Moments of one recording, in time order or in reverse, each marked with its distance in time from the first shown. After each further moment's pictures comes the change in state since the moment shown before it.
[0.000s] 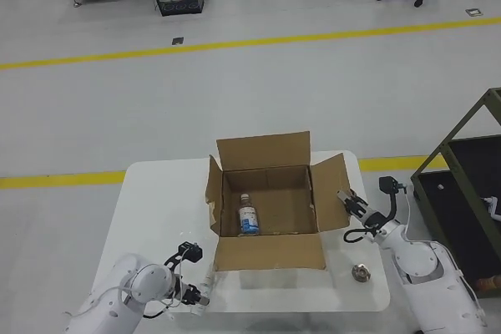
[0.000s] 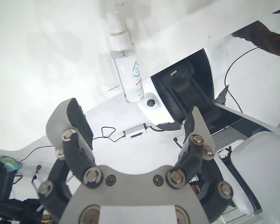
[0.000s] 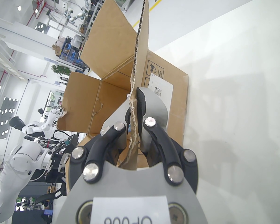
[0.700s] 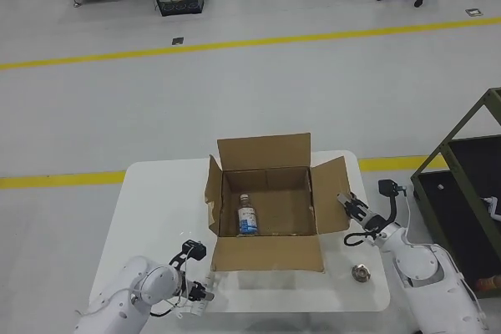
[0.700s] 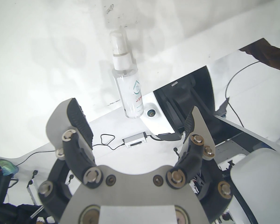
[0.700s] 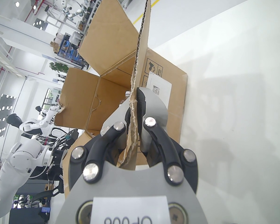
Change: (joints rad) left arm -0.003 -0.008 0.066 0.024 0.105 0.023 0.100; right arm -0.022 0.006 0.005 -0.009 -0.015 -0.009 -0.006
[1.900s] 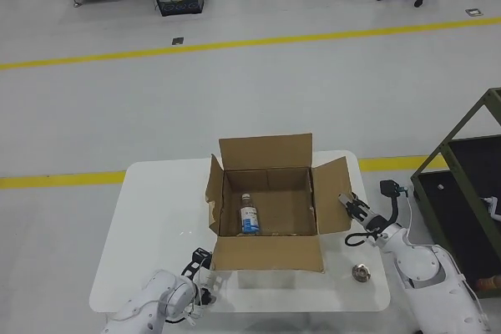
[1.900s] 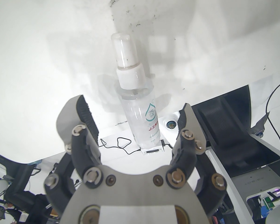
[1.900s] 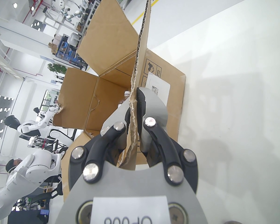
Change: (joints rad) left arm -0.035 -0.047 0.152 0.136 0.165 0.089 0.169; right arm -0.006 0.005 0.002 -0.005 0.002 0.008 -0.006
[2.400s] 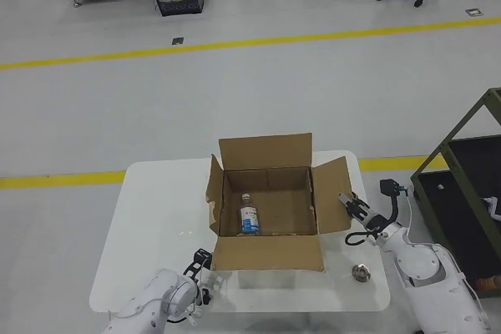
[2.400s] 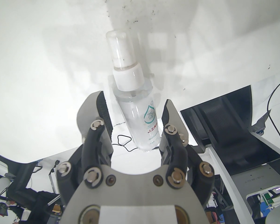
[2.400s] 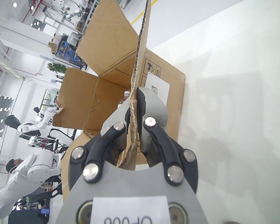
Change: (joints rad) left arm -0.020 -0.014 0.017 0.033 0.000 -0.005 -0.015; right arm 0.009 0.002 -0.002 0.008 0.002 0.000 0.007
